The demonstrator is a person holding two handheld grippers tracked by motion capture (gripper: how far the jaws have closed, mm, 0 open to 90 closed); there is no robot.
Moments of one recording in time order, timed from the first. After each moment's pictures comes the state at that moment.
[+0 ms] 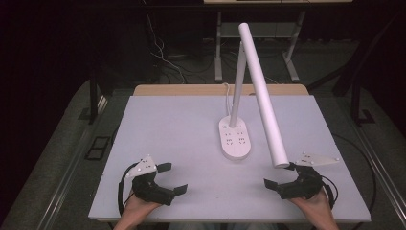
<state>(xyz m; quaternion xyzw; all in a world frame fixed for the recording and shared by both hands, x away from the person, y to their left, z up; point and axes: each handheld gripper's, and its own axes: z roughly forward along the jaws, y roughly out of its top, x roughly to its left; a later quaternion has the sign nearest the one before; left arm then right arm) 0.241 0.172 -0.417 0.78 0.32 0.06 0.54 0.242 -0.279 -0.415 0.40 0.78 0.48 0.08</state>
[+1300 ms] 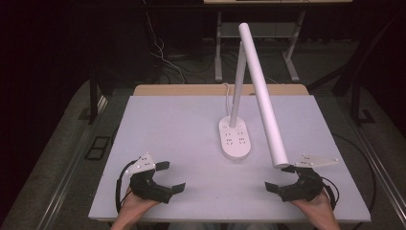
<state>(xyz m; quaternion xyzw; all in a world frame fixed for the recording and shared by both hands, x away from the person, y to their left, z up) 0.246 0.176 -0.410 0.79 0.32 0.06 0.52 0.241 -0.281 -0.419 0.40 0.79 0.46 0.06</state>
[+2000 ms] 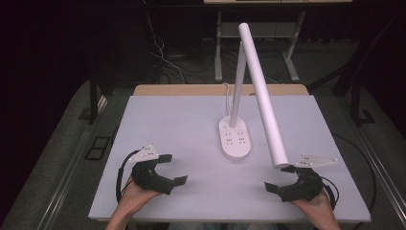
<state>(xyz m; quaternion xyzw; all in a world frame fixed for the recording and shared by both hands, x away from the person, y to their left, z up) 0.265 0.168 -0.390 0.80 0.31 0.05 0.50 0.240 -0.280 -0.418 0.40 0.79 0.46 0.06</state>
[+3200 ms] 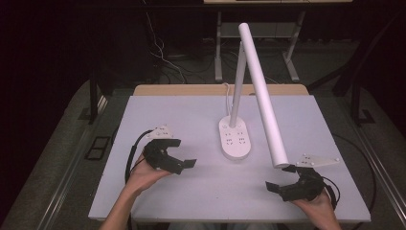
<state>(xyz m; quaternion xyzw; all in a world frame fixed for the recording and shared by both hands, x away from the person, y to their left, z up) 0.313 0.141 -0.369 0.83 0.30 0.04 0.47 0.241 -0.283 -0.418 0.40 0.79 0.46 0.06</state>
